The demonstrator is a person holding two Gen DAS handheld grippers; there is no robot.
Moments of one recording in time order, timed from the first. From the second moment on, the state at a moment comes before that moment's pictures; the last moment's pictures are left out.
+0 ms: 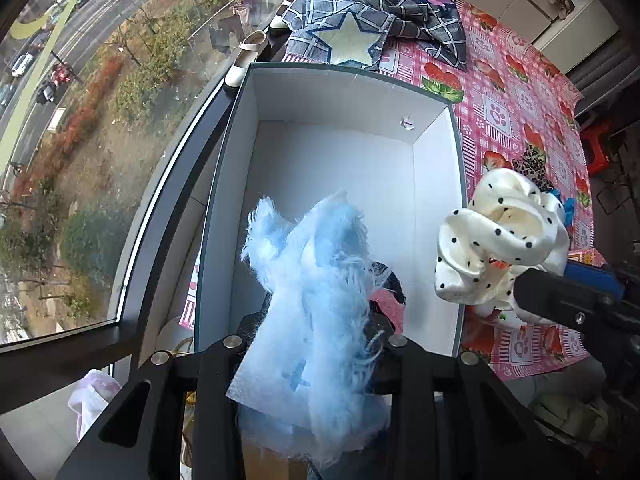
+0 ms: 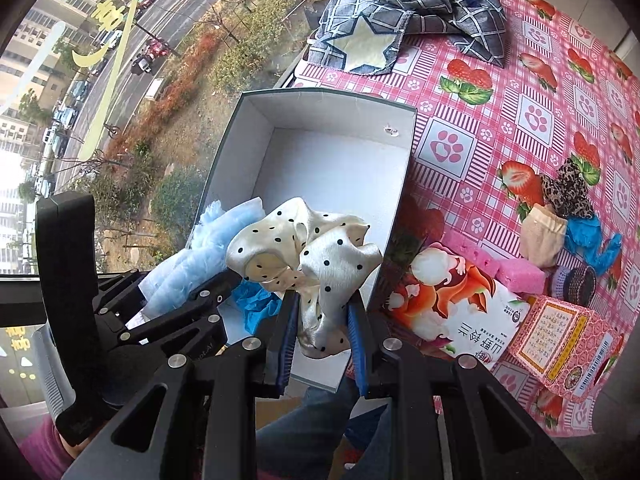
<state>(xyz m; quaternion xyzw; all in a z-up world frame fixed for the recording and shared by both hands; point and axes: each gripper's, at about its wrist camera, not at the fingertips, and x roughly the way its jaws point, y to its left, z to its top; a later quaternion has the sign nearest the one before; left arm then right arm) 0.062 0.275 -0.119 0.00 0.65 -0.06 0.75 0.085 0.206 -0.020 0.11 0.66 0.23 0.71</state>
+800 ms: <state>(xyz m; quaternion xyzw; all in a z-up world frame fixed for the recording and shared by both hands) 0.070 0.275 -0.146 0.00 0.67 -0.06 0.74 0.099 0.227 -0.045 0.08 0.67 0.22 0.70</state>
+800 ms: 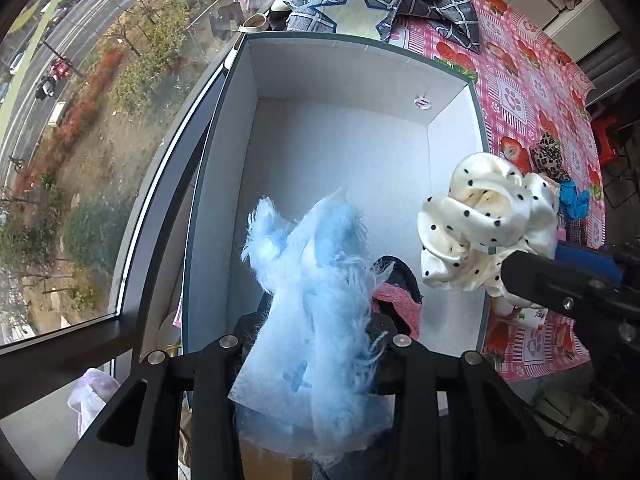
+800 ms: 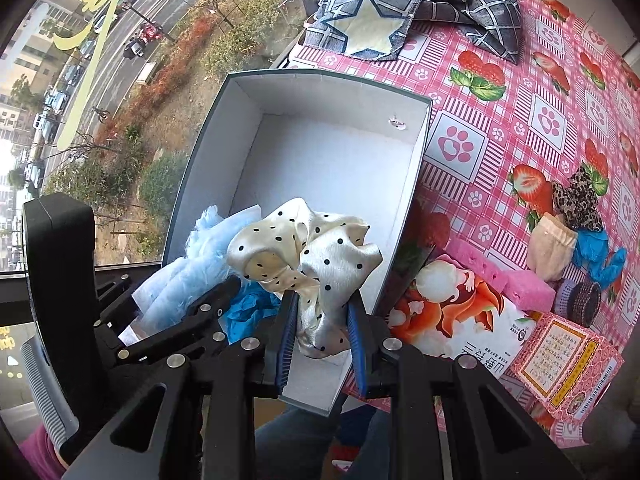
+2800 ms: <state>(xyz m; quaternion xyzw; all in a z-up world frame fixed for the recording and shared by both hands) 0.128 0.020 -0.151 0.10 0.69 -0.20 0.69 0.028 -0.145 -0.110 0.35 0.66 -0.03 0.66</state>
